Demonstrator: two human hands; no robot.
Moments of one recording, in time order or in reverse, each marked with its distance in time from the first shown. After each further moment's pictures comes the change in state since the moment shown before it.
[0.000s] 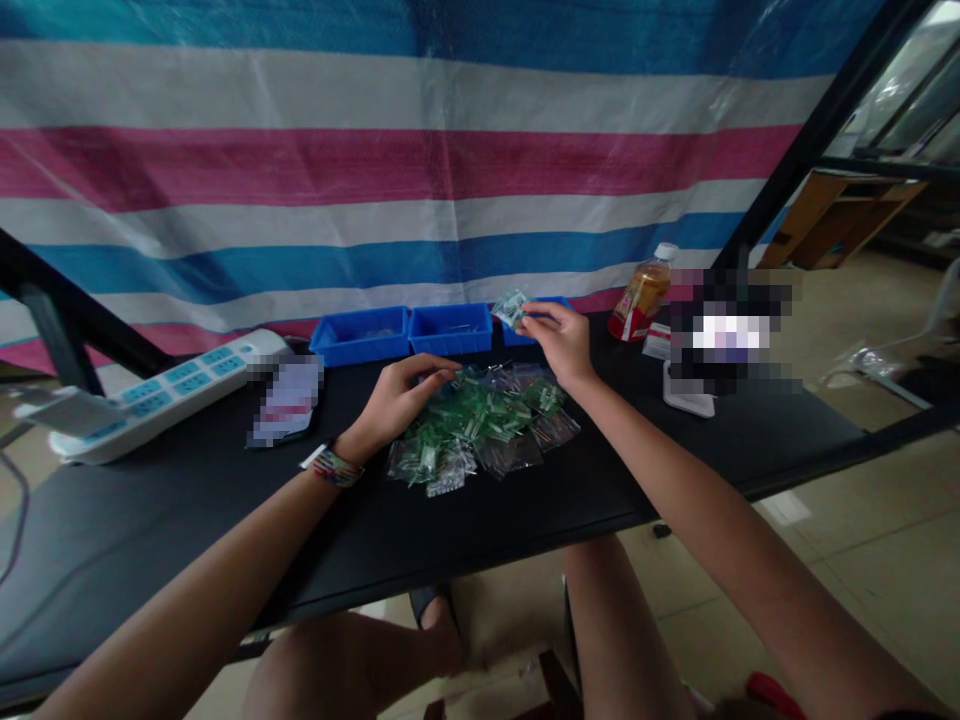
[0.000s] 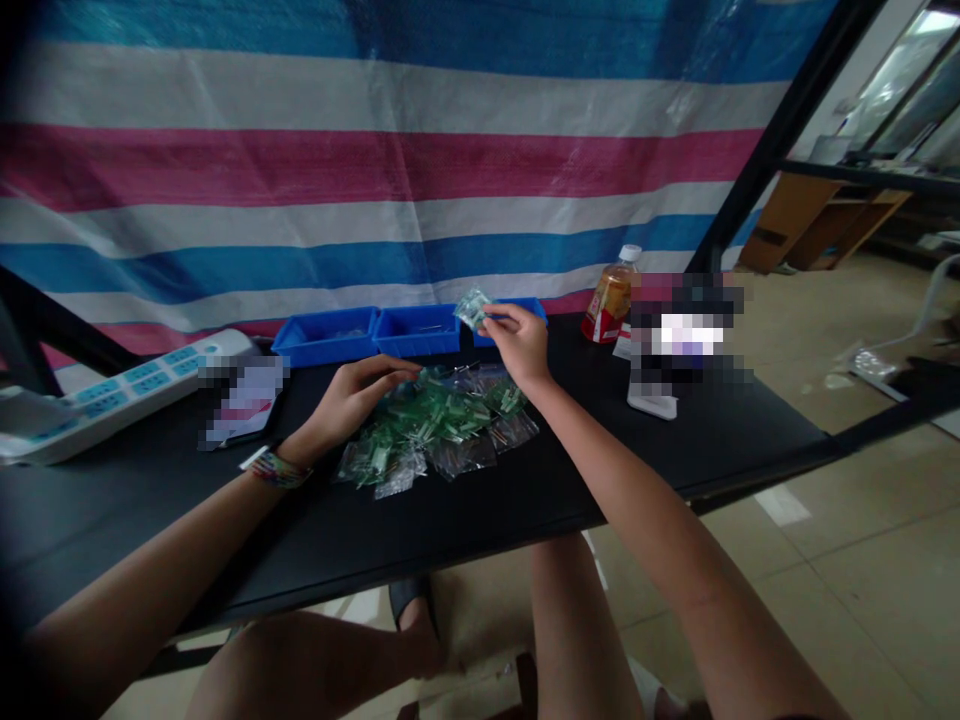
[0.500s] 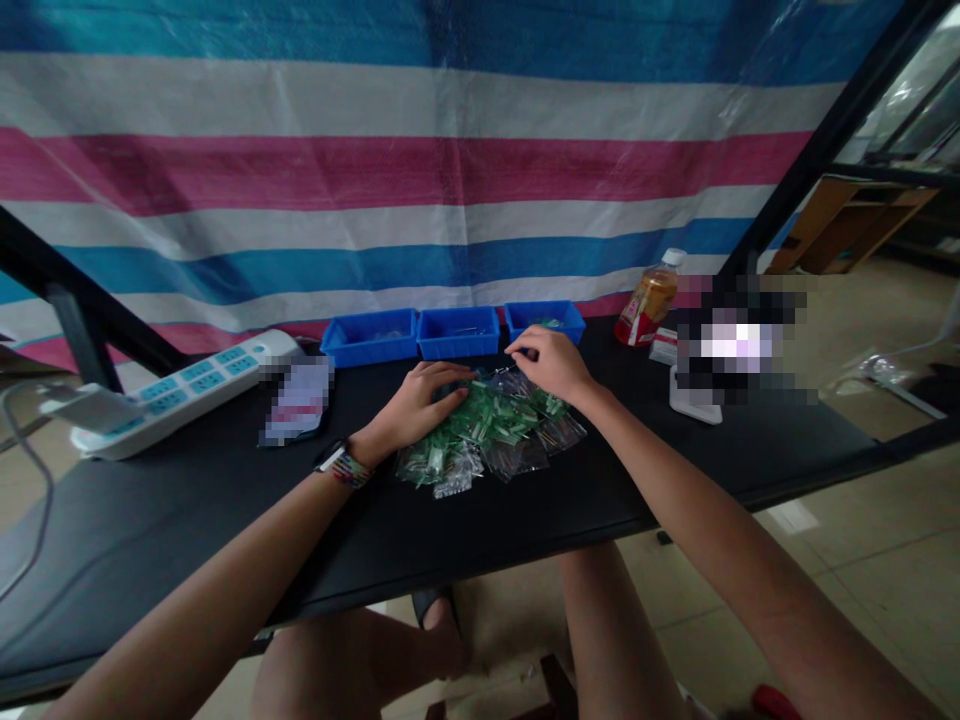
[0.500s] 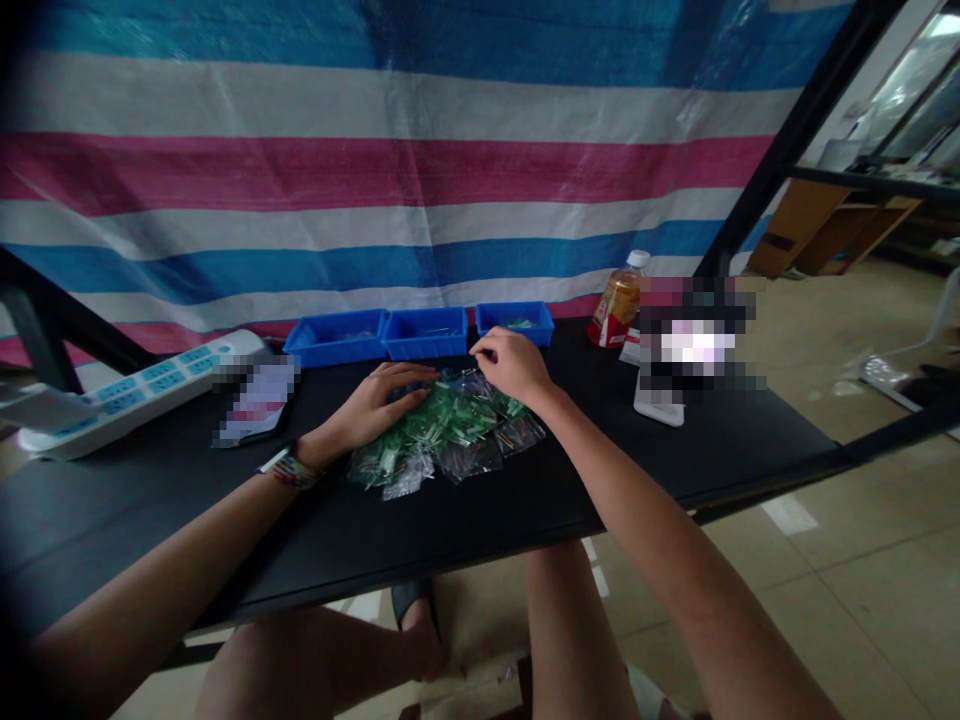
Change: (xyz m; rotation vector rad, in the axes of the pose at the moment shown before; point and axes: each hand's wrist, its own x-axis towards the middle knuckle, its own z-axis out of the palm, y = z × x) left_hand 0.003 -0.014 0.004 0.274 -0.143 0.168; right_hand -0.012 -0.018 -0.007 -0.800 -0.448 -0.228
